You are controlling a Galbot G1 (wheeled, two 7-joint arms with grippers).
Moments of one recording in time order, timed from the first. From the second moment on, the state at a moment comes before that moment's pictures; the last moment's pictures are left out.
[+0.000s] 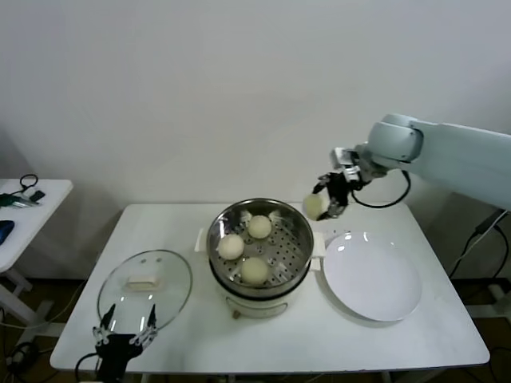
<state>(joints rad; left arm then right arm) 1.83 -1.55 -0.74 -2.13 0.00 0.05 0.06 0.83 0.84 -1.53 1.50 0.69 -0.35 -0.85</state>
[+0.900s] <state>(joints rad) 1.84 -1.54 -0.76 -2.14 -0.01 0.05 0.06 0.57 0.98 -1.47 1.42 0.63 -0.45 -0.78</state>
